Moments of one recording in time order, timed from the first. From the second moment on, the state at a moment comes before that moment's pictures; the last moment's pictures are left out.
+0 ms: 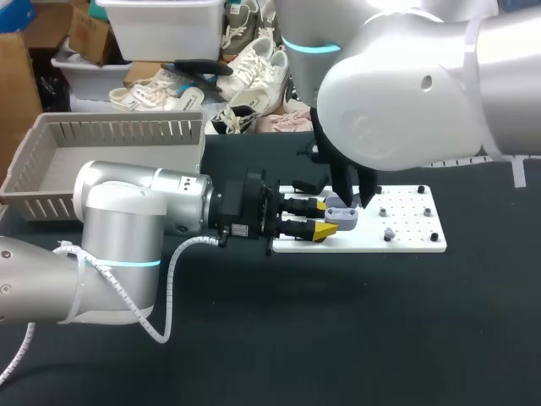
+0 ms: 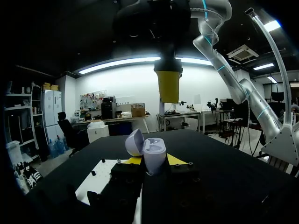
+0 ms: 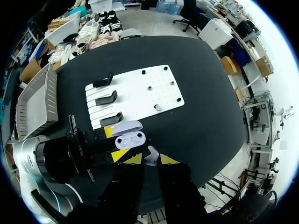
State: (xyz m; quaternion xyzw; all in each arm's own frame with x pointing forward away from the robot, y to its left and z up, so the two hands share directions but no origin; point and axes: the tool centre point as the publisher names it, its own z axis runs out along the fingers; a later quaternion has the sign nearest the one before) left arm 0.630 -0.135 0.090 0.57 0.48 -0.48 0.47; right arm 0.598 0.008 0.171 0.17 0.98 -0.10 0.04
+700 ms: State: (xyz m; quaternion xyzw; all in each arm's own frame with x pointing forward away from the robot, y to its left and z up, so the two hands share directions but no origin) left arm 0.630 -0.135 0.090 0.57 0.48 -0.48 0.47; right arm 0.603 0.022 0.164 0.16 0.98 -0.09 0.05
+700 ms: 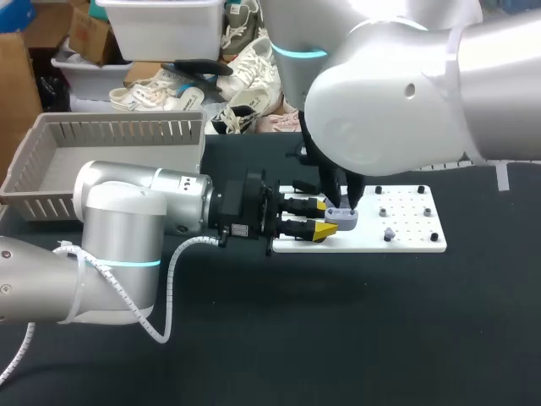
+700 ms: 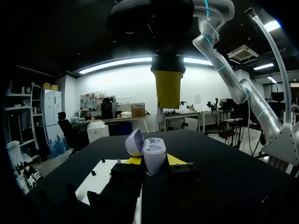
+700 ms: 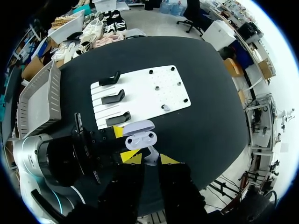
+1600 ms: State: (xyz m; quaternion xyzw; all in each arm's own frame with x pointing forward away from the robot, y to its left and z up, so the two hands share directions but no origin) left arm 0.630 -0.135 0.090 0.57 0.48 -0.48 0.47; right arm 0.613 0.024 0.154 0.18 0.98 -0.11 0.02
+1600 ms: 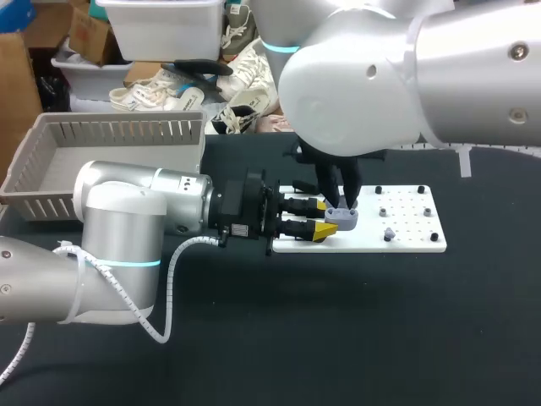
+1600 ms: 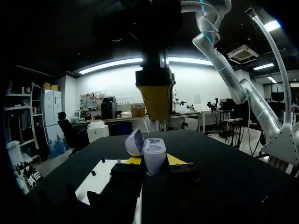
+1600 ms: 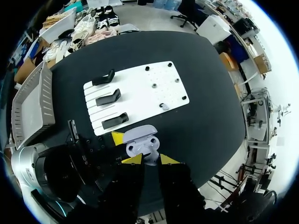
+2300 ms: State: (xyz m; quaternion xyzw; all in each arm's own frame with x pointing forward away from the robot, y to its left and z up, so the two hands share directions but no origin) left arm 0.630 -0.135 0.090 0.57 0.48 -0.48 0.47; right arm 0.613 0.020 0.148 0.19 0.98 -0.11 0.01
